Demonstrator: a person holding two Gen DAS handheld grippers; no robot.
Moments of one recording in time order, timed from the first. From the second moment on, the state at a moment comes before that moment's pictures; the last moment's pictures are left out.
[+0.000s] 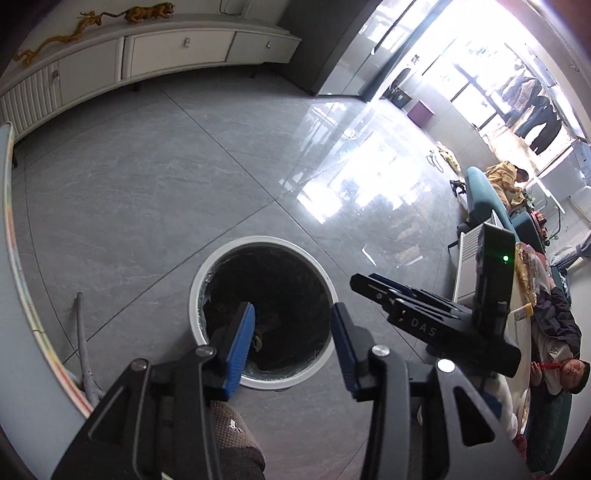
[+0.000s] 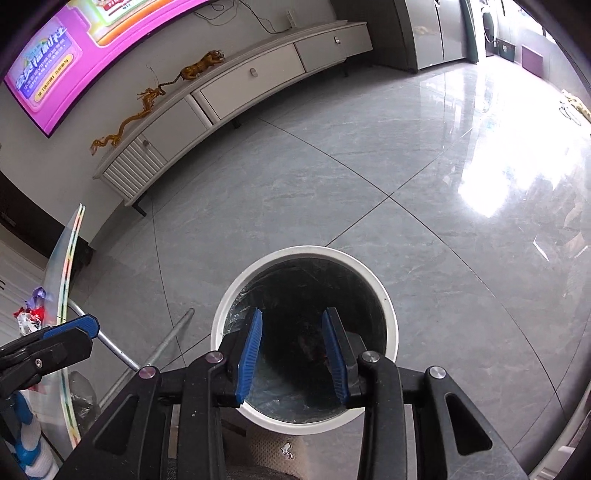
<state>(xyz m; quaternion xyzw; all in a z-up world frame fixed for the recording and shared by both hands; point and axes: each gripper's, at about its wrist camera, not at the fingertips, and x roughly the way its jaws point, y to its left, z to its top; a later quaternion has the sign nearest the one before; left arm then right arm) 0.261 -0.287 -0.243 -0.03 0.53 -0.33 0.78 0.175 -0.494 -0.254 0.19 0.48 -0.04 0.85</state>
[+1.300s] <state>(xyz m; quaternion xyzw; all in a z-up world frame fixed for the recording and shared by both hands) 0.073 -0.005 -0.032 -0.10 0.25 -0.10 0.96 0.102 -0.231 -0.022 0.06 0.30 0.15 0.94</state>
